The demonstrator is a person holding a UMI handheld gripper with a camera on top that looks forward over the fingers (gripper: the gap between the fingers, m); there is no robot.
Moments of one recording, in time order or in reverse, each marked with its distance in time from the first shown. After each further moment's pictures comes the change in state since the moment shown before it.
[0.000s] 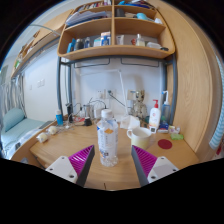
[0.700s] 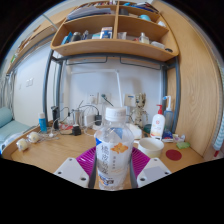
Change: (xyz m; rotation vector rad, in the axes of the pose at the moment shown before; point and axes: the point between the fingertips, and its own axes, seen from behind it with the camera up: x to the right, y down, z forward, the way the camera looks) arm -0.009 -0.008 0.124 0.114 0.136 -0.026
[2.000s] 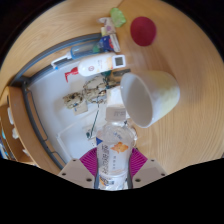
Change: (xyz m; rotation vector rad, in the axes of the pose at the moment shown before) arm 0.024 -0.055 0.089 -0.316 -0.149 1.924
